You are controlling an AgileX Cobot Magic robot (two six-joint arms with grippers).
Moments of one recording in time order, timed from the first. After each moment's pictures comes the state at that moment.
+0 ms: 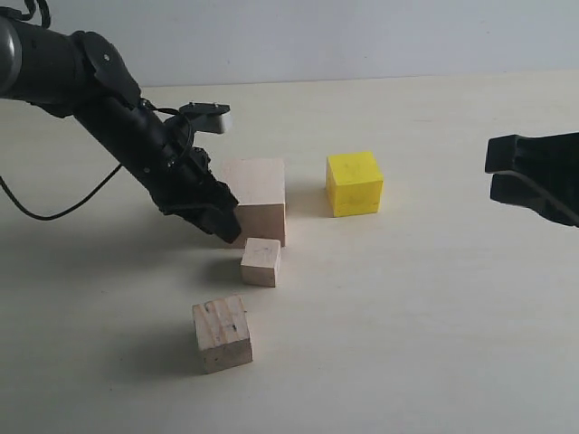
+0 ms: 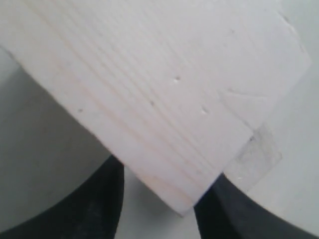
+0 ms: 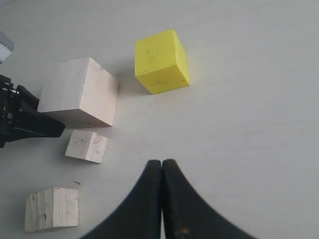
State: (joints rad) left arm -0.40 2.08 -1.33 -0.62 0.88 0.75; right arm 0.39 0.94 -0.57 0.18 0.49 0.34
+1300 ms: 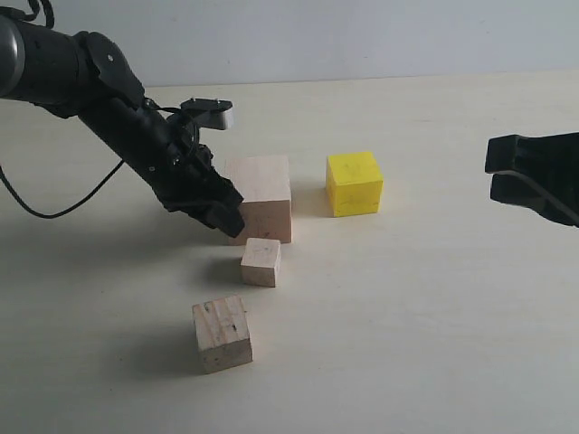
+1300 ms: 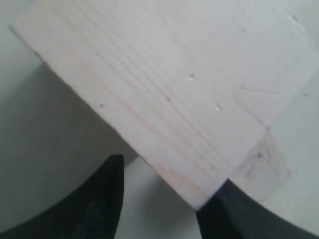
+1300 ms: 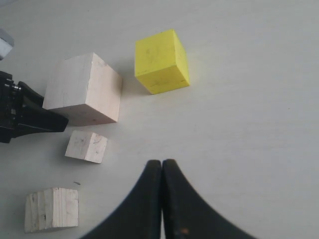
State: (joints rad) left arm -0.40 2.08 -1.33 -0.62 0.83 0.72; right arm 0.39 0.94 -0.57 0.18 0.49 0.34
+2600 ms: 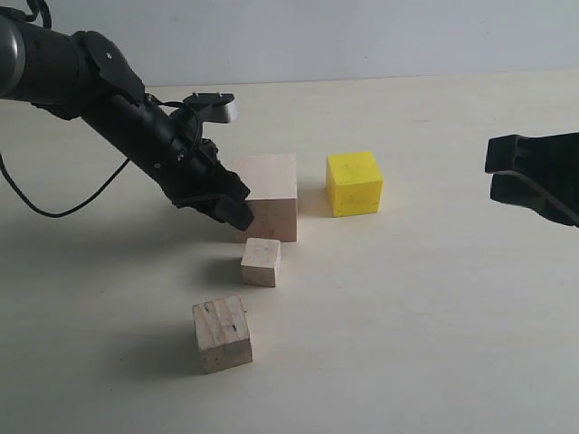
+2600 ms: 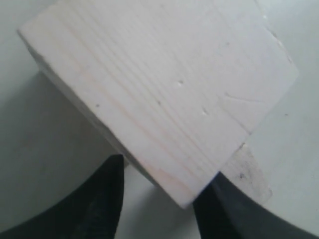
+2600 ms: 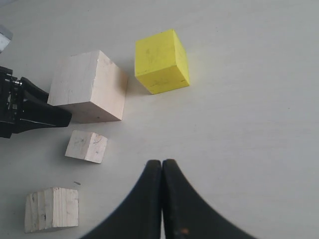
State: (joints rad) left arm -0.40 2.08 -1.33 -0.70 0.81 0.78; right arm 0.39 0.94 -0.57 0.18 0.49 0.34
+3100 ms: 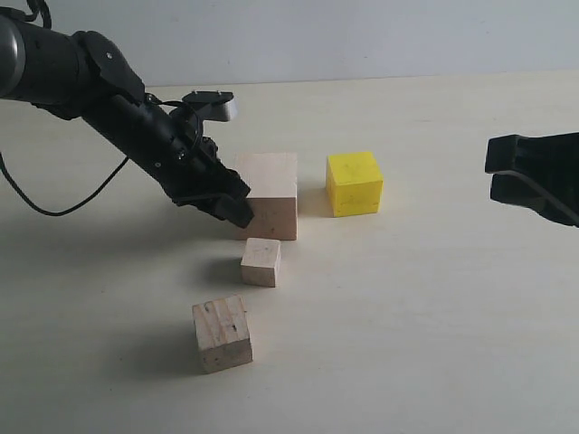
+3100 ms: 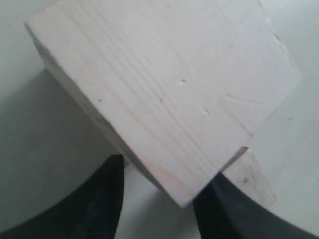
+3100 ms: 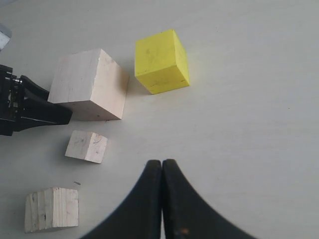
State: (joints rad) left arm -0.40 2.08 -1.33 -0.70 0.79 0.78; right arm 0.39 0.94 -0.57 0.18 0.49 0.34
